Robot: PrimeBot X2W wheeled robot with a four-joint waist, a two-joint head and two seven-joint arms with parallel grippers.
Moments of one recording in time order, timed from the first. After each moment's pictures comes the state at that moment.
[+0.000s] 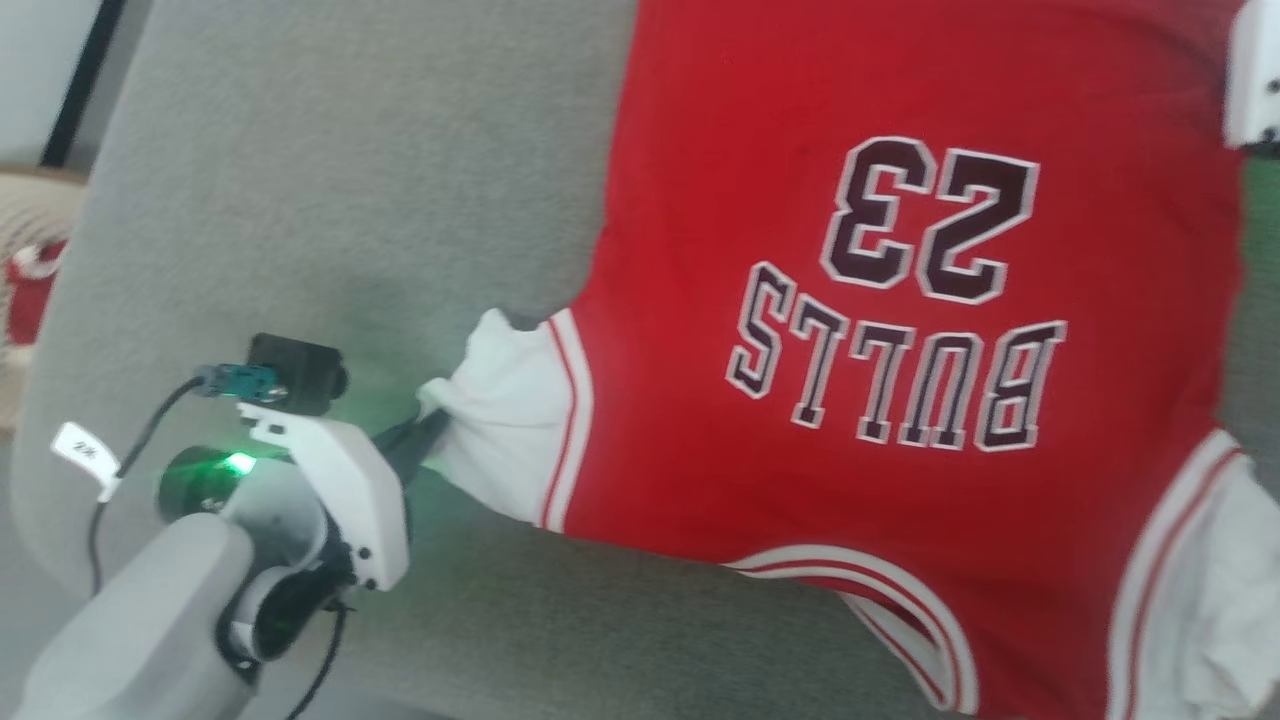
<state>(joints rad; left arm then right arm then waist) -0.47 0.59 -0.60 0.20 -0.93 0.09 0.31 -1.24 -0.39 0.13 0.98 0.27 0.13 0.85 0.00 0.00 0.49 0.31</state>
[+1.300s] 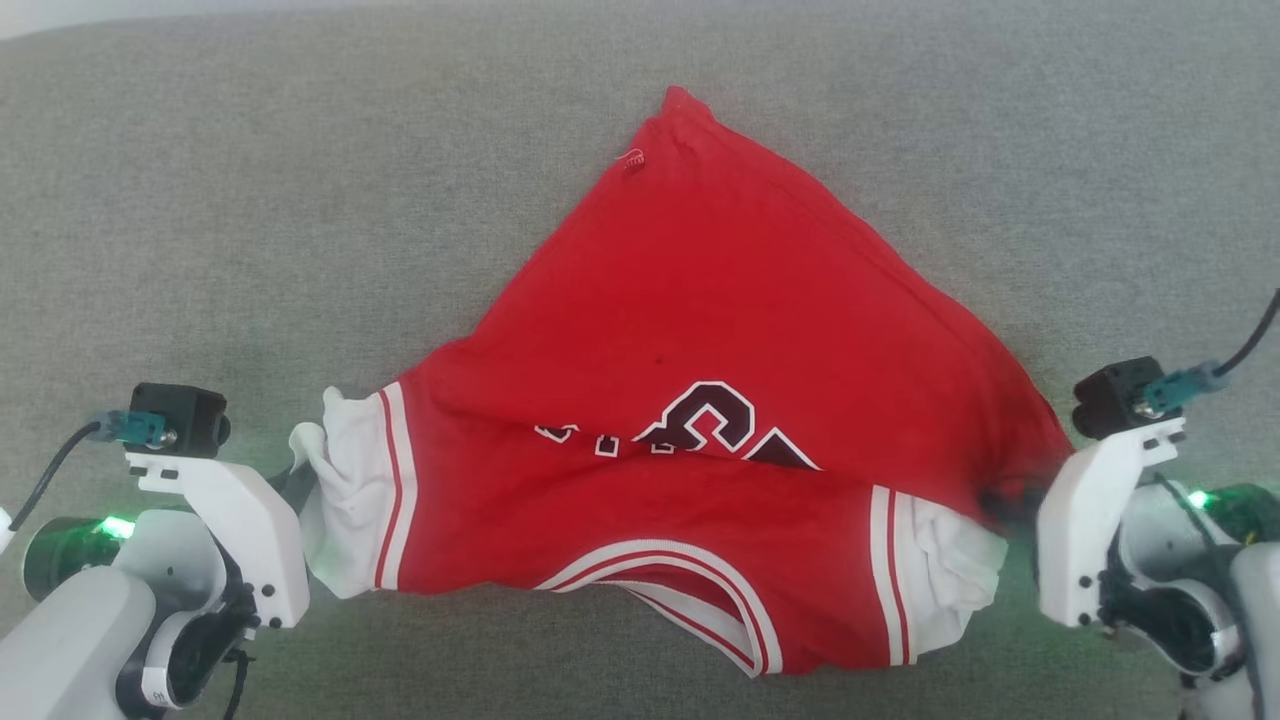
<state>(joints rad) -0.36 0.75 -0.55 0.13 -0.95 0.19 0.34 -0.22 -0.32 0.10 0.06 0.55 0.13 0.84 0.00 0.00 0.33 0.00</state>
